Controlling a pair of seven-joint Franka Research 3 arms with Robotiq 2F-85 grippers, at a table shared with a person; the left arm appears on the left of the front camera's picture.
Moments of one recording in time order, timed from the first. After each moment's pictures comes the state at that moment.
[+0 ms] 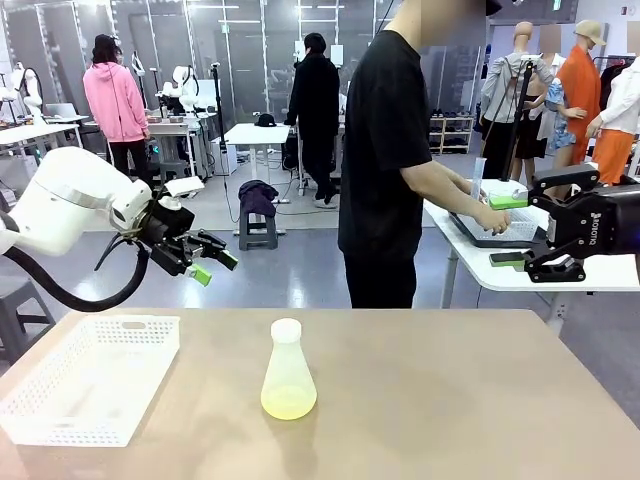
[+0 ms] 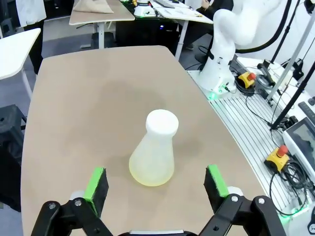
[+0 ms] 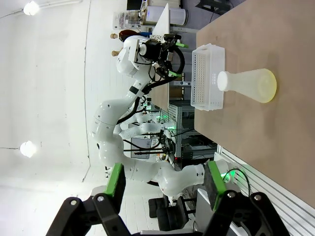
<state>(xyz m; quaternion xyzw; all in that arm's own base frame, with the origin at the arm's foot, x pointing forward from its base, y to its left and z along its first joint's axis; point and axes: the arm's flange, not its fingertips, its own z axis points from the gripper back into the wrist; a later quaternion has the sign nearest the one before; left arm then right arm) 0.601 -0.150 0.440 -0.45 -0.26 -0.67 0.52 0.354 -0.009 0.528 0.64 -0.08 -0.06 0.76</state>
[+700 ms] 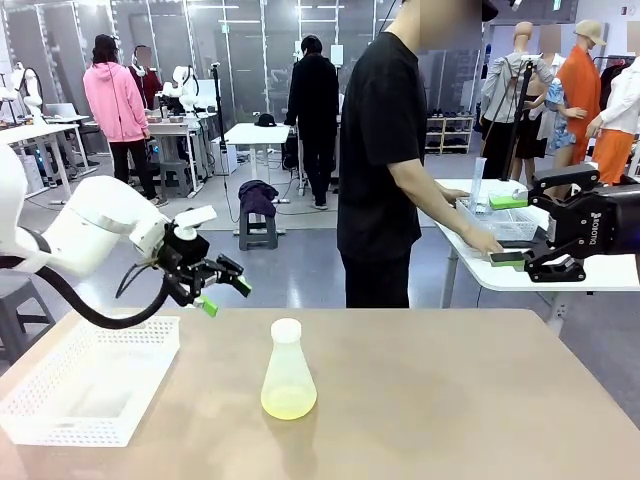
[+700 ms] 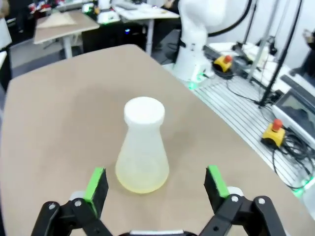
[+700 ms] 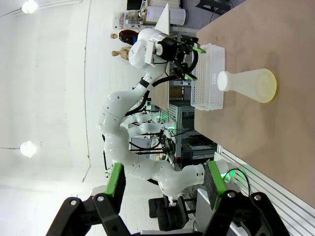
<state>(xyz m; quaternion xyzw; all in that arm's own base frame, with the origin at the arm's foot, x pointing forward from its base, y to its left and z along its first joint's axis) 0.608 -0.178 0.374 -0.49 -0.24 -0.72 0.42 0.354 -0.009 0.528 0.64 -0.08 -0.06 0.76</state>
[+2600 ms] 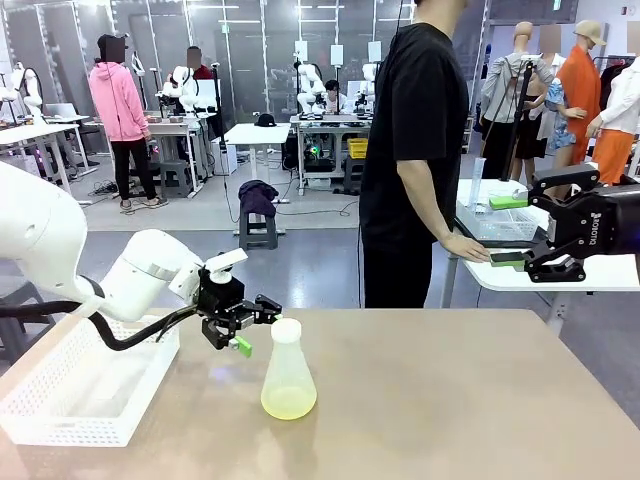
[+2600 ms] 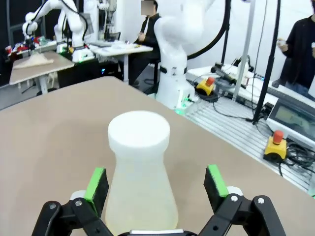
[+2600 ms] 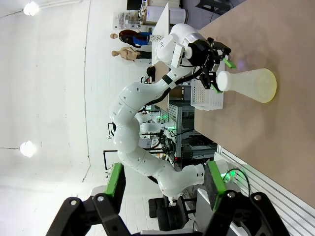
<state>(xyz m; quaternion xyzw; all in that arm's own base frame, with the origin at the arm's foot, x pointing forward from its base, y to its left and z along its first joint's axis) 0.591 -0.248 0.291 -0.58 -0.26 -0.69 0.33 0.354 -0.009 0.528 0.64 -0.08 -0.06 0.76</state>
